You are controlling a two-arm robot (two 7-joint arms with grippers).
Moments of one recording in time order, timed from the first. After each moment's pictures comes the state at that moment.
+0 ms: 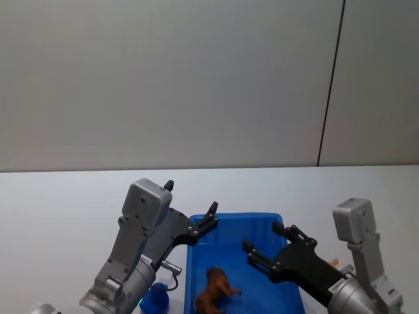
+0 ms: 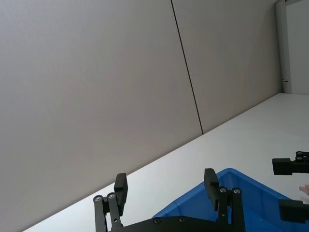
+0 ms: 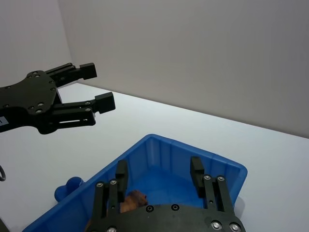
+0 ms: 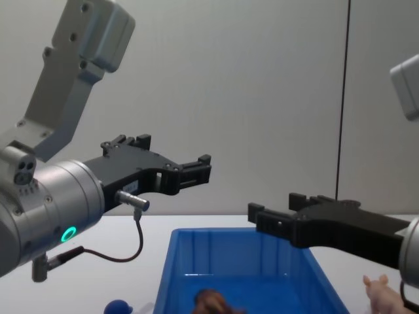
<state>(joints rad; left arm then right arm) -0.24 0.38 0.45 -1.63 -0.20 0.01 -0.01 0.12 0.17 -0.28 -1.57 0.22 0.09 0.40</state>
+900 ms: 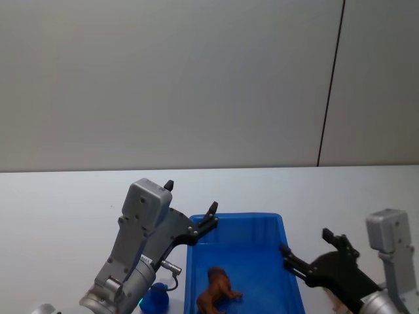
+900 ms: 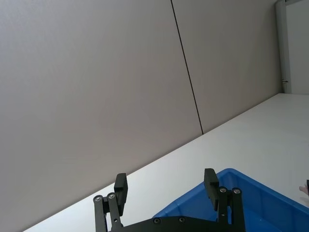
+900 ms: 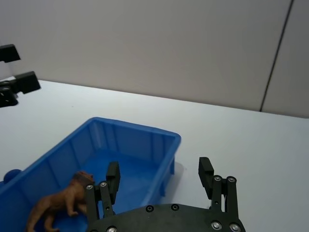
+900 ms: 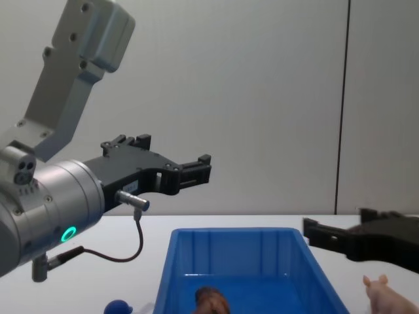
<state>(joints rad) -0.24 0.38 0.45 -1.63 -0.20 0.01 -0.01 0.03 0.22 -0.26 -1.65 0.23 0.13 0.17</state>
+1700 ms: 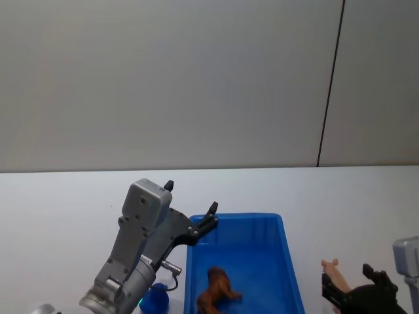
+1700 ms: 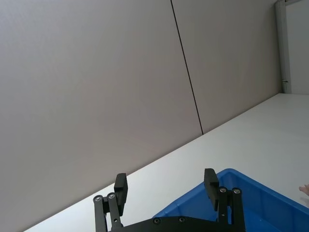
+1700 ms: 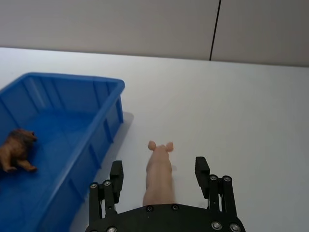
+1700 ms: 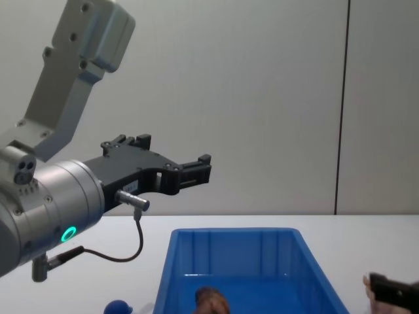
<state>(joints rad) -0.24 0.38 0.45 -1.63 -0.20 0.01 -0.01 -0.08 0.27 -0.23 -1.71 0.25 0.24 0.00</state>
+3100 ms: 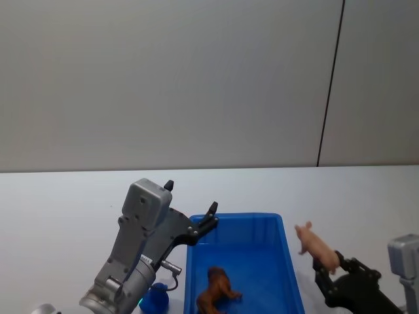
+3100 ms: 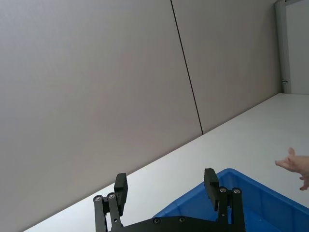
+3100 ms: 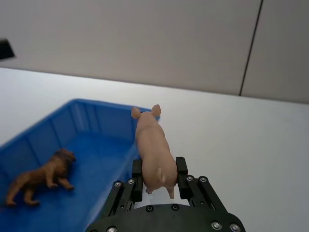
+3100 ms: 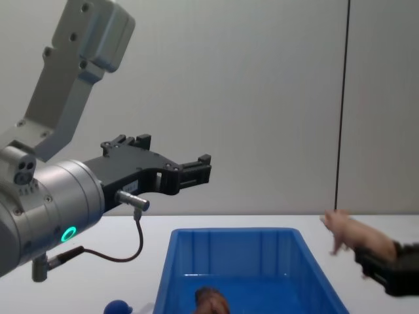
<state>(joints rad) -0.24 0.38 0.45 -1.63 -0.20 0.01 -0.01 -0.06 0.26 -0.23 -1.66 0.23 0.08 0.13</state>
